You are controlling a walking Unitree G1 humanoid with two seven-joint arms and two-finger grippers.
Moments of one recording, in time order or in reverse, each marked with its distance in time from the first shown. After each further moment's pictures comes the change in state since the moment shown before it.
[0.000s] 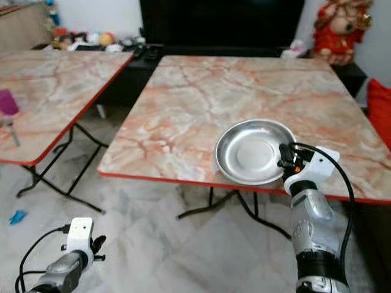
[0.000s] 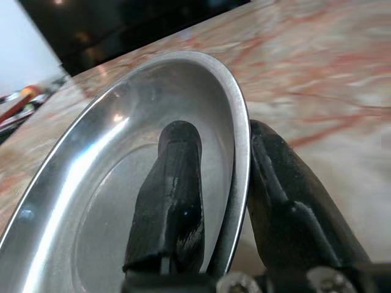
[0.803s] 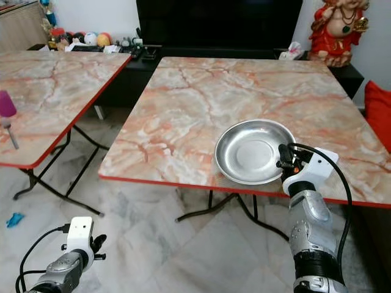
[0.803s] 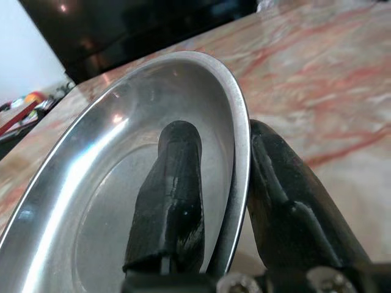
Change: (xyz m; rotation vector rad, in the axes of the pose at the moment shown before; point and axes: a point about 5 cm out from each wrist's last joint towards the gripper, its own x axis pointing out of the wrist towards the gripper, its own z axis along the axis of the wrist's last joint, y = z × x) left arm 0.000 0.000 0.002 -0.010 -0.007 -0.001; right arm 0.001 0.002 -0.001 0.007 -0.025 -0.009
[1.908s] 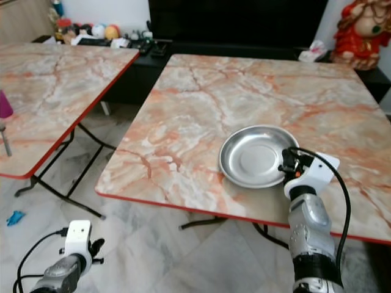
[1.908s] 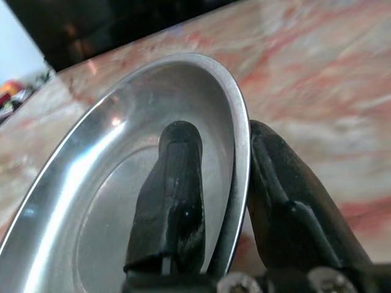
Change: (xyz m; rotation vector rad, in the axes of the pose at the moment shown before) left arm -0.003 0.004 -0.008 0.004 0.021 0.007; right arm -0.008 -0.010 -0.002 -0.018 -0.005 -0.084
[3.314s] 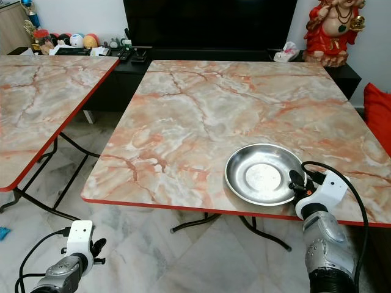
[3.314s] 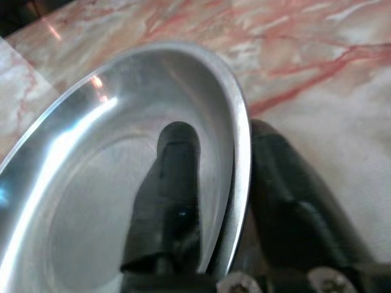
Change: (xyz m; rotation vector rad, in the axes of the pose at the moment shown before) left arm 0.000 -0.004 0.000 0.011 0.002 -0.013; right arm -0.017 -0.031 -0.030 0.046 0.206 -0.018
